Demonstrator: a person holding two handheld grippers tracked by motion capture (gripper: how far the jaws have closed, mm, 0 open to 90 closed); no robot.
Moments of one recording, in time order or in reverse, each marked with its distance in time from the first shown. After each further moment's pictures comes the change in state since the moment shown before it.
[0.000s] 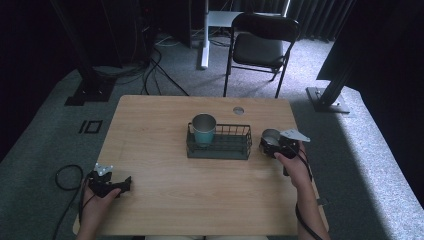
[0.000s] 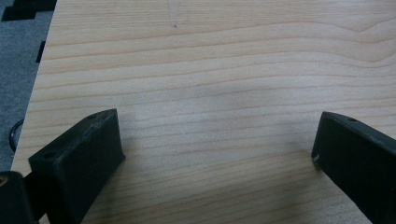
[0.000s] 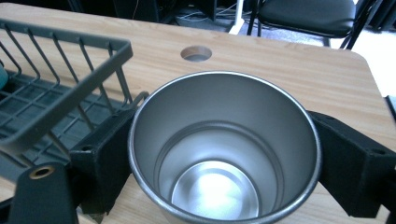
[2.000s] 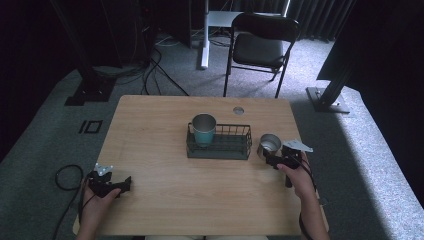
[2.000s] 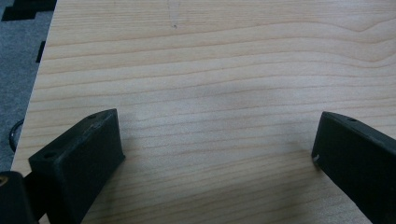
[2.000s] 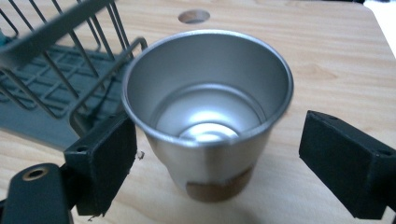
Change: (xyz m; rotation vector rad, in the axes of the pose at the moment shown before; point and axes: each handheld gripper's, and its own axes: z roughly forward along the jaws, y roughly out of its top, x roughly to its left) left arm 0.000 0.000 0.000 0.000 0.000 0.000; right arm -0.001 -0.033 -0.012 0.058 0.011 0.051
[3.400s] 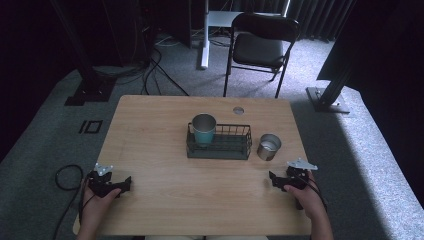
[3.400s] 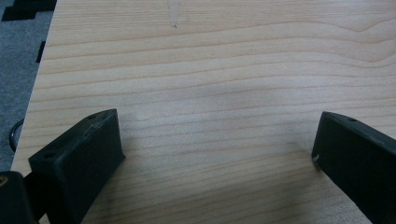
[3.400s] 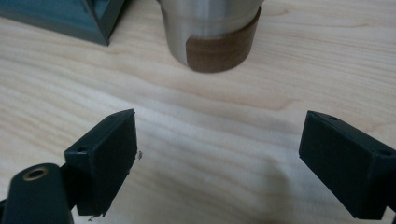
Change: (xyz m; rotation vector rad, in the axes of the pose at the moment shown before) left arm 0.000 0.000 0.000 0.001 0.001 0.001; right arm -0.002 -0.049 -0.037 0.175 -0.015 -0.056
